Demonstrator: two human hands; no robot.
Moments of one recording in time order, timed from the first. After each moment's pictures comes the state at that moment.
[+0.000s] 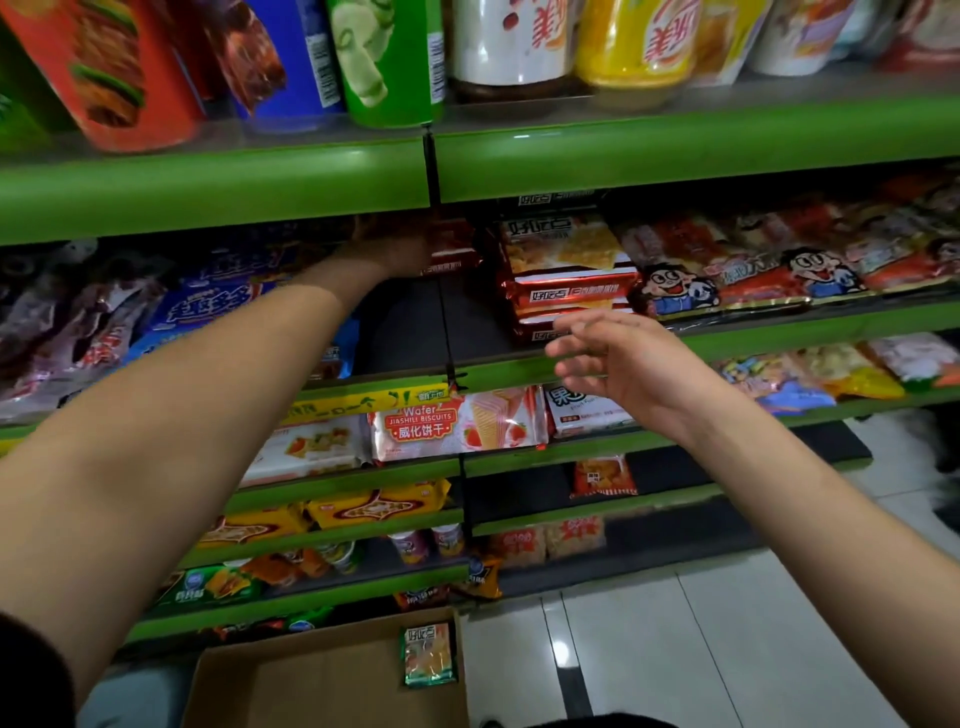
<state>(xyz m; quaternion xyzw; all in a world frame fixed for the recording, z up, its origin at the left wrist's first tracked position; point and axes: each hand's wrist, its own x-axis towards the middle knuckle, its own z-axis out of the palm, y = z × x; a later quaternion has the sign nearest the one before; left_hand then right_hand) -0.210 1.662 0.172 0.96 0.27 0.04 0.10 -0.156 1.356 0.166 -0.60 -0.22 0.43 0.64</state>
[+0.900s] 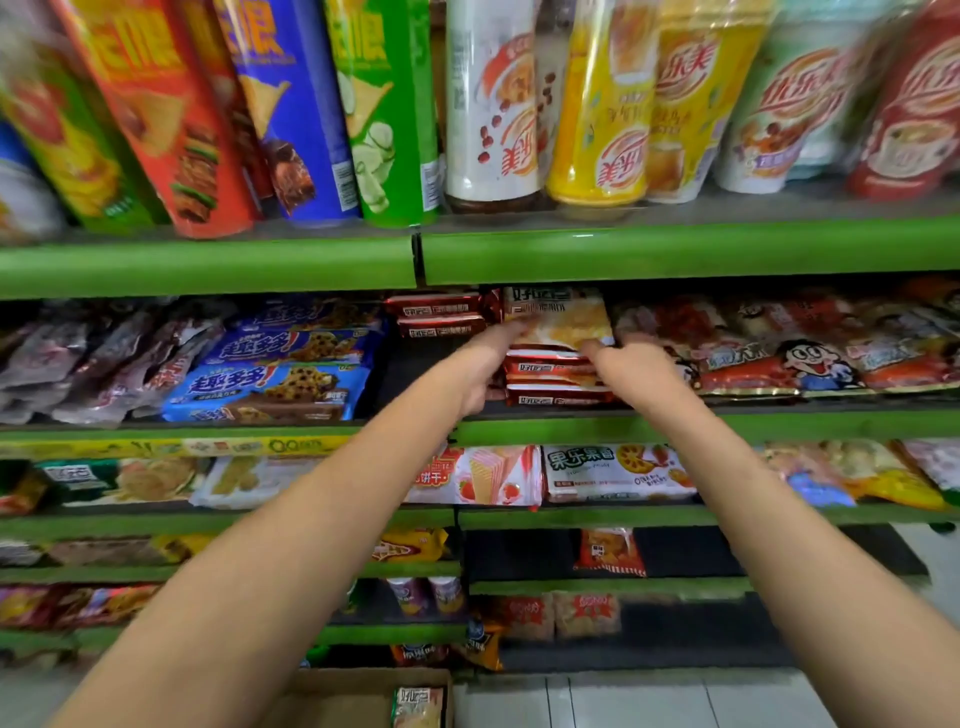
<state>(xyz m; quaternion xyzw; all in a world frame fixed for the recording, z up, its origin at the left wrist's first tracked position) -0.195 1.516 0.173 0.60 0.39 0.12 0.69 -0.084 1.386 0.186 -0.88 -0.28 0.17 0.35</state>
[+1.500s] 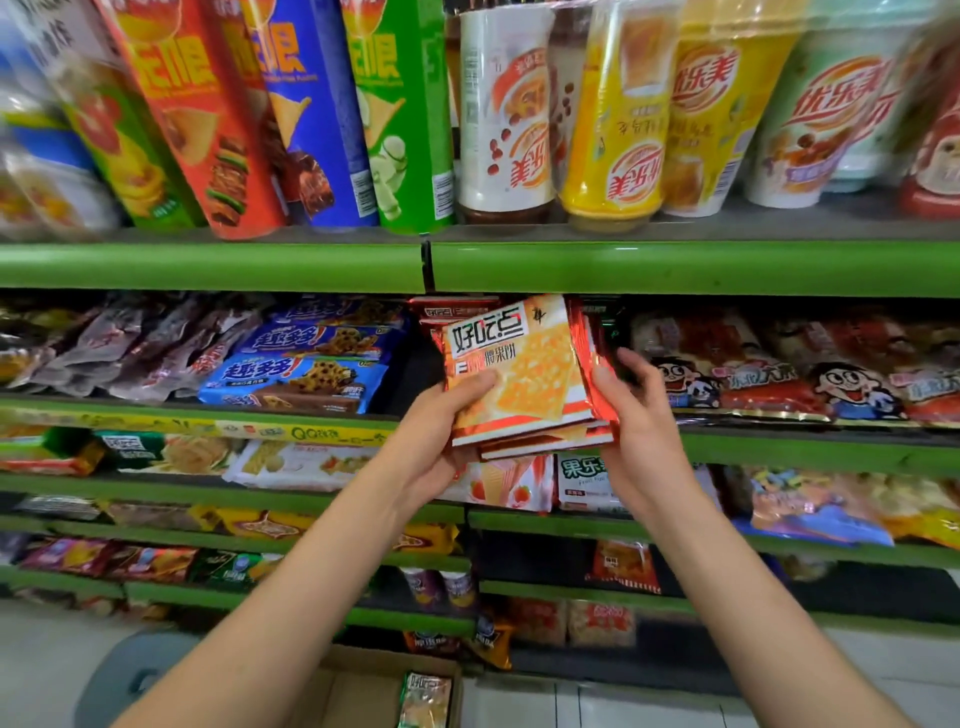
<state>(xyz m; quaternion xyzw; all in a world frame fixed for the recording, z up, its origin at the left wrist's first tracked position) -0.286 1.467 0.169 0.43 0.33 0.24 0.80 -0.123 1.354 0.152 -0.47 -0.19 0.39 0.77</state>
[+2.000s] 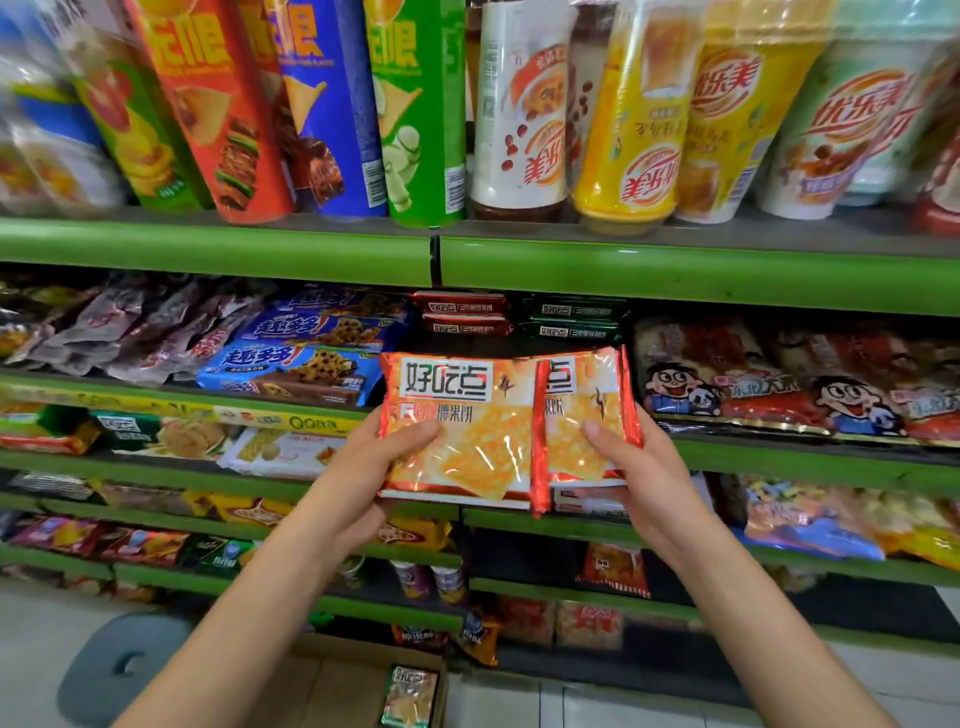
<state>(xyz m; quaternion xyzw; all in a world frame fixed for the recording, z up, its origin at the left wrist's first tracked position) -0.351 1.468 0.144 0.44 0.32 0.29 0.79 -0.118 1.324 0.136 -0.59 -0.28 0.42 0.63</state>
